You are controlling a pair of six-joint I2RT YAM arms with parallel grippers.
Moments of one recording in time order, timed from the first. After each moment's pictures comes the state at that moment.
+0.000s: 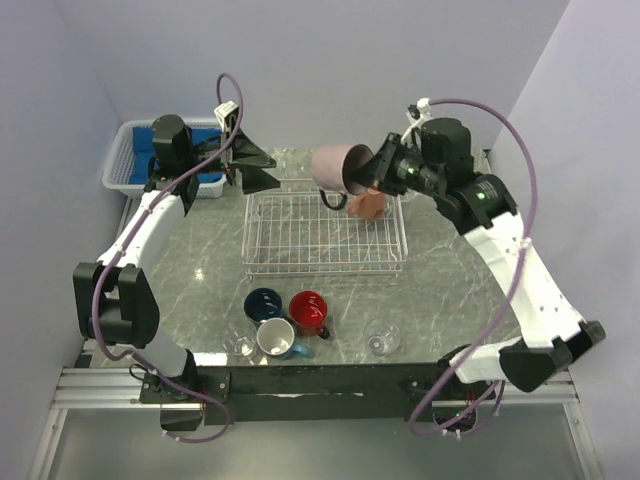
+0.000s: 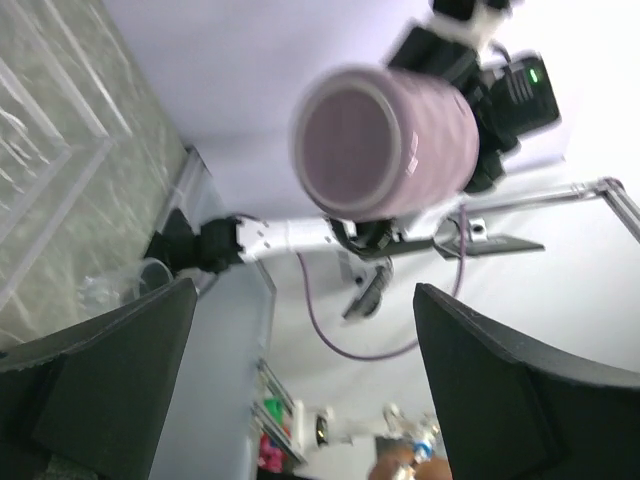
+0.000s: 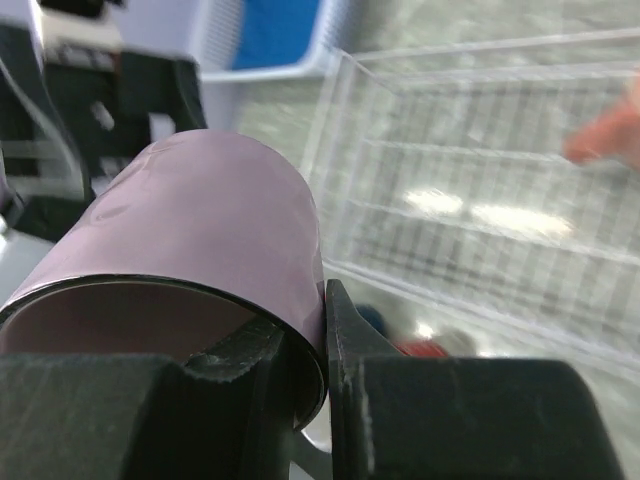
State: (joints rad) left arm -0.11 1.57 1.33 0.35 1.36 -1.38; right arm 0.49 1.32 1.69 -0.79 -0.19 0.67
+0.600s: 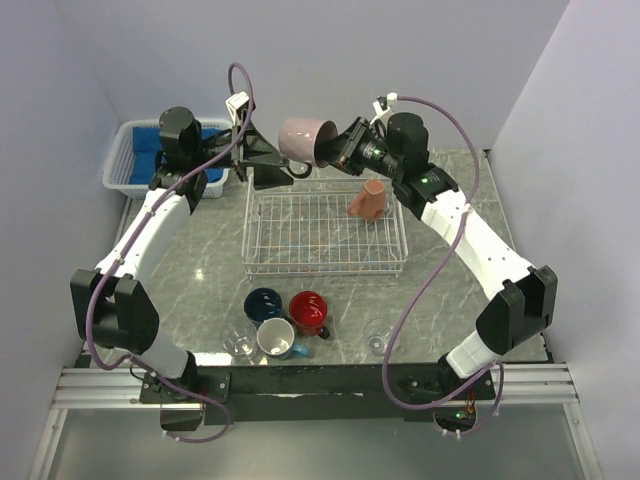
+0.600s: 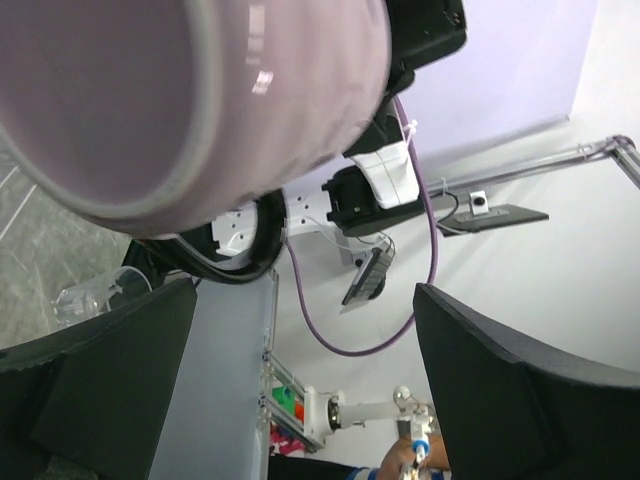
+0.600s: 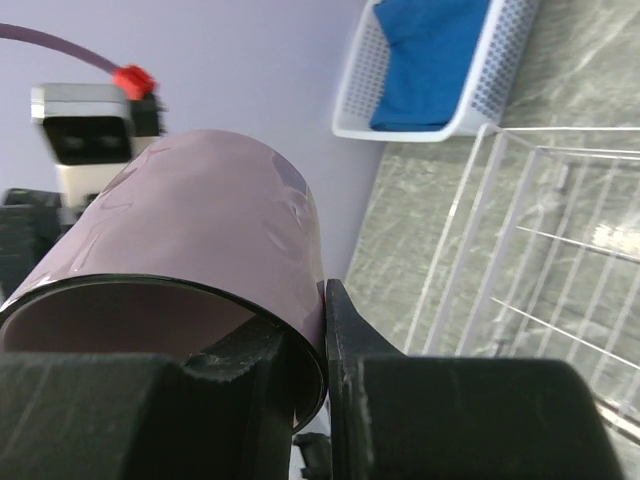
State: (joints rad) left arm -0.21 1.55 1.43 0.30 1.34 -1.38; right arm 0.47 1.55 1.53 -0.13 -0.39 0.99
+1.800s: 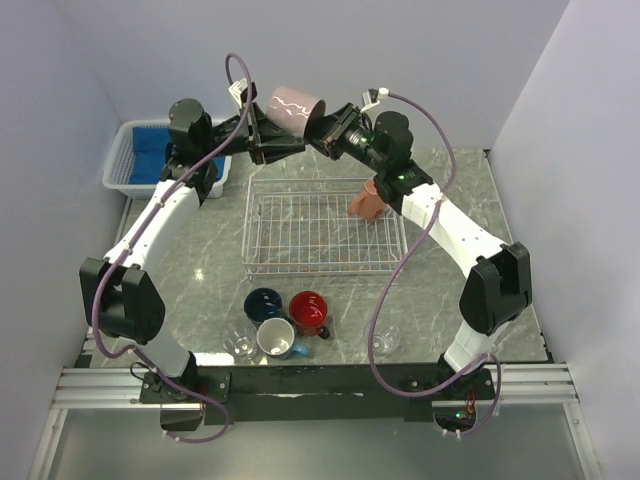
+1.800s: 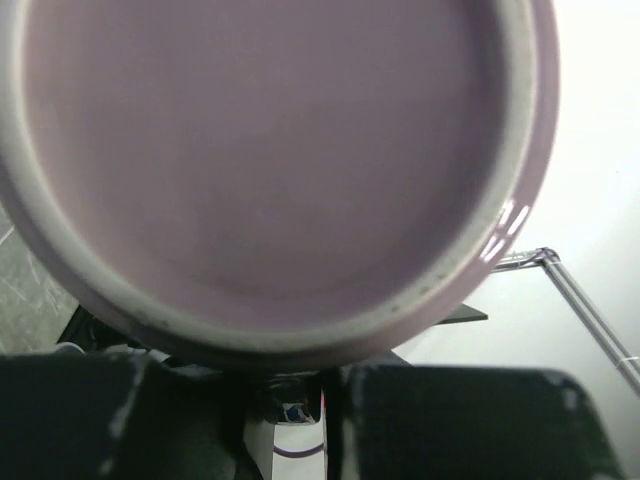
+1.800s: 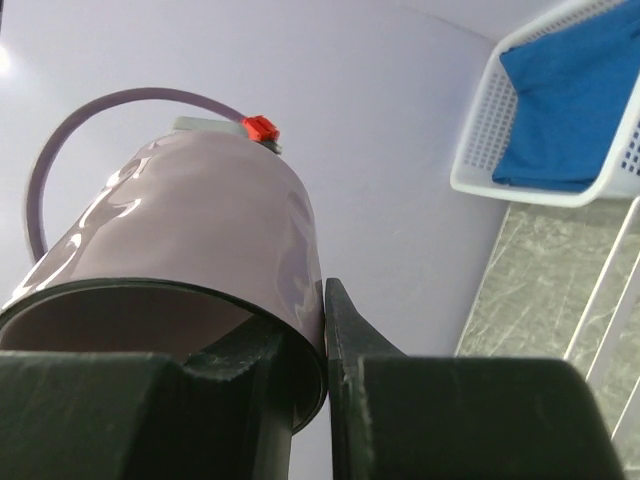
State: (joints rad) left arm -0.26 1.62 1.52 0.34 1.10 -1.57; right arm 0.50 1.70 1.55 0.26 -0.40 1.29
